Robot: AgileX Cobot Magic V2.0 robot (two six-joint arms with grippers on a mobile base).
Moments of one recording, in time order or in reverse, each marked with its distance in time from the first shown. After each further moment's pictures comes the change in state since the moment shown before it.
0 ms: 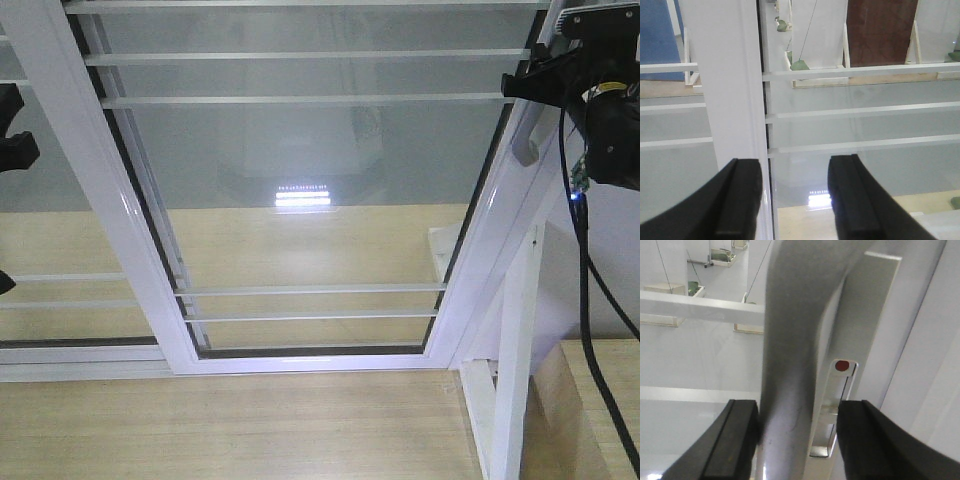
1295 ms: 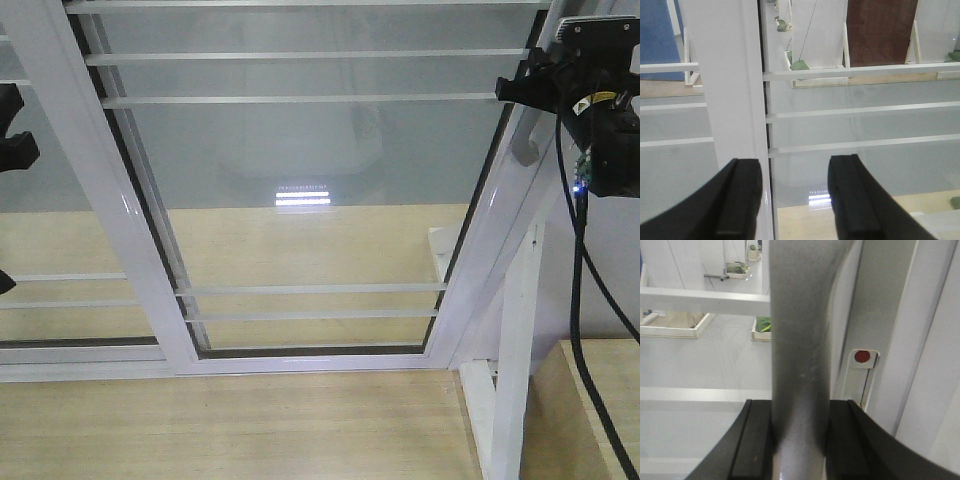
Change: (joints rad) left arm 0.000 0.000 0.000 0.000 0.000 0.000; right arm -0.009 0.043 -0.002 -0.192 -0.056 0.226
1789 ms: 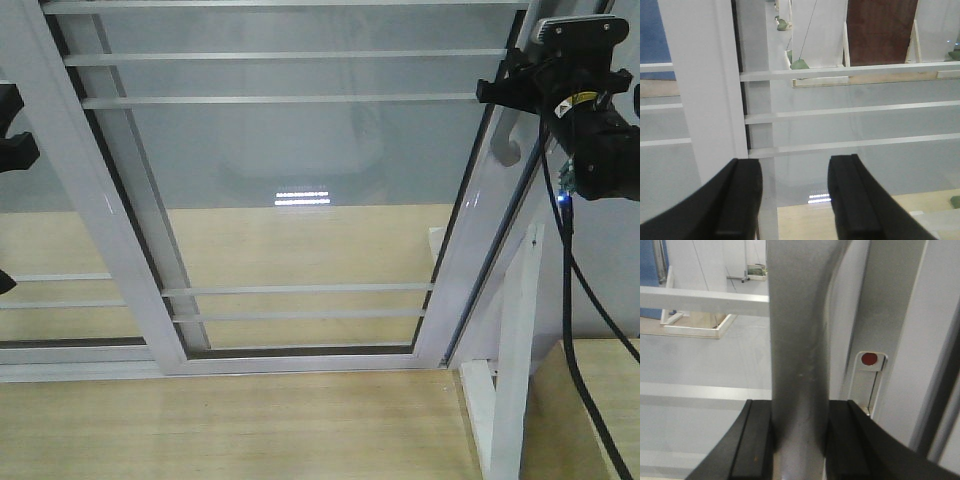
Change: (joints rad) left arm 0.000 0.000 0.000 0.000 0.003 0.000; right arm 0.056 0.000 0.000 -0.052 0.001 0.047
